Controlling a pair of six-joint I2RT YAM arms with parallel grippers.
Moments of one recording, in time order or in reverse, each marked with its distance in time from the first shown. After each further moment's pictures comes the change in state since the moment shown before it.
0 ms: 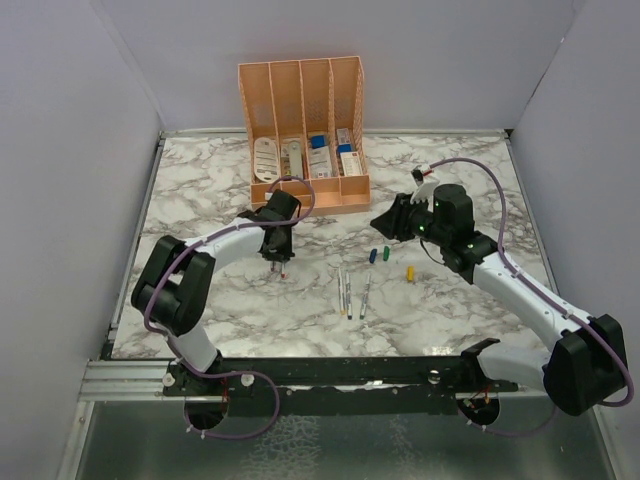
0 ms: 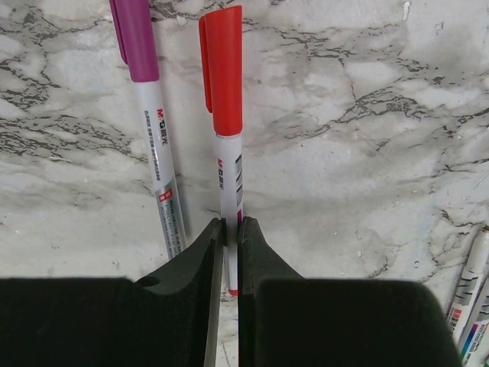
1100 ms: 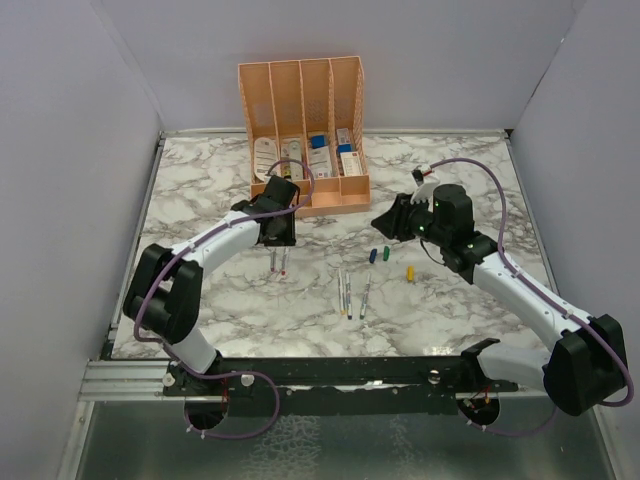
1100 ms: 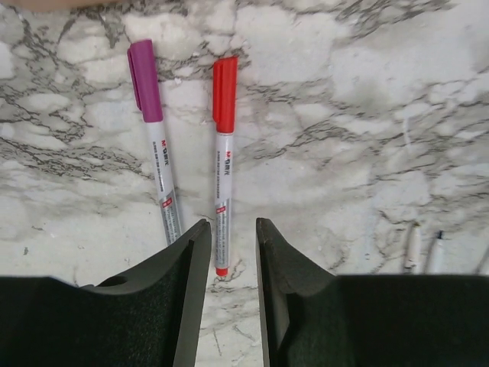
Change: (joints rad) left arm 0.006 -0.022 0.084 -0.050 -0.014 0.018; right arm 0.000 0.000 0.000 -0.004 0.005 -0.001
